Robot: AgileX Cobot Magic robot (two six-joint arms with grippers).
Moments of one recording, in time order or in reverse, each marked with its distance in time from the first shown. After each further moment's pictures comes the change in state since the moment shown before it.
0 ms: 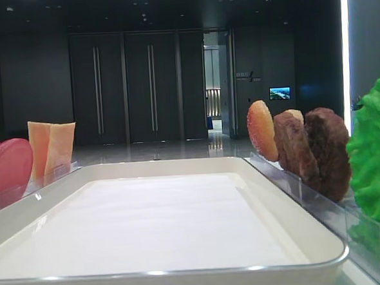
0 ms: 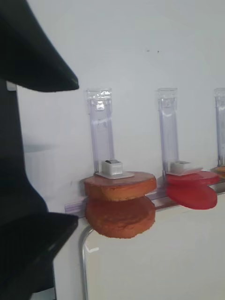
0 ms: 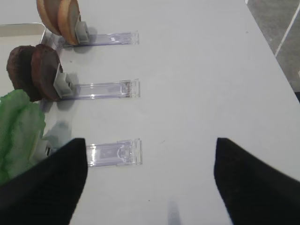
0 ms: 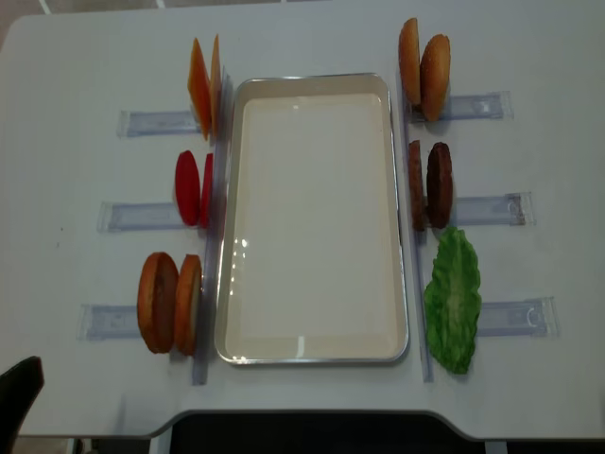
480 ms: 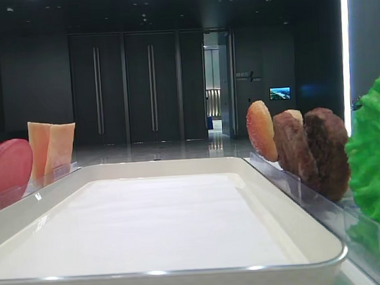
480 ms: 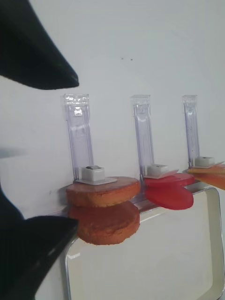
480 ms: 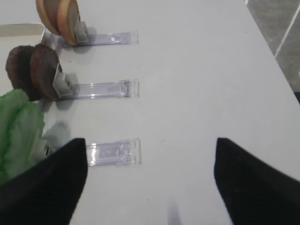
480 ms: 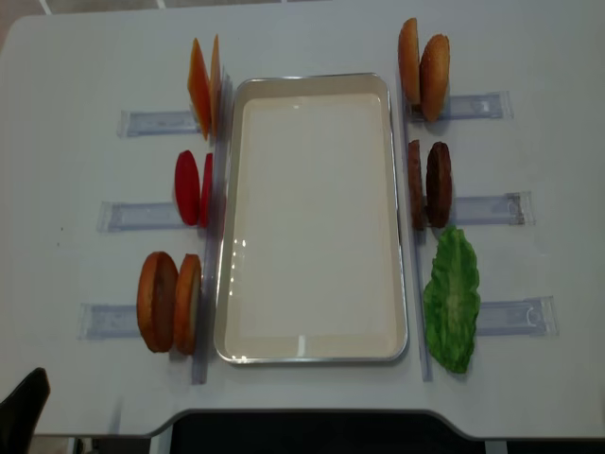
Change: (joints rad) left arm 0.000 -0.237 0.131 0.009 -0.084 0.040; right arm 0.000 0.000 0.000 0.000 0.000 0.000
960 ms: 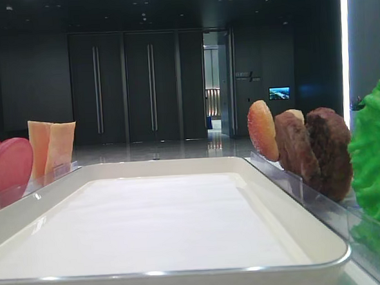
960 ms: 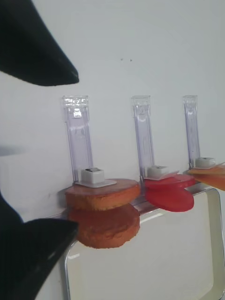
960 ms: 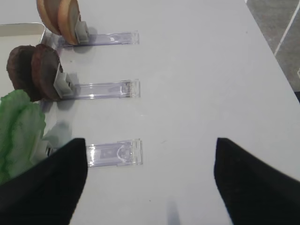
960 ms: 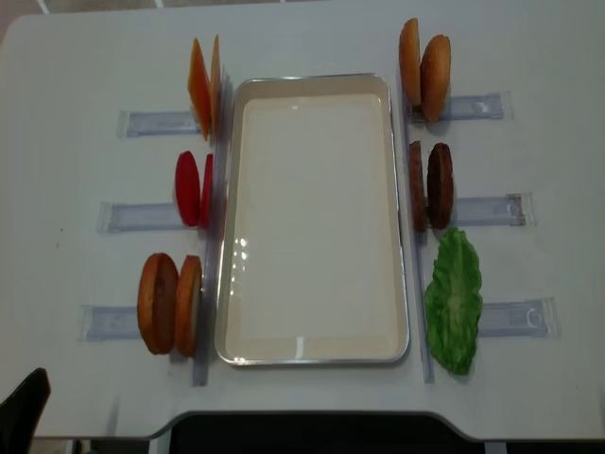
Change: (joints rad) left arm 0.000 0.000 0.000 0.002 0.000 0.001; right arm 0.000 0.000 0.000 0.000 0.000 0.000
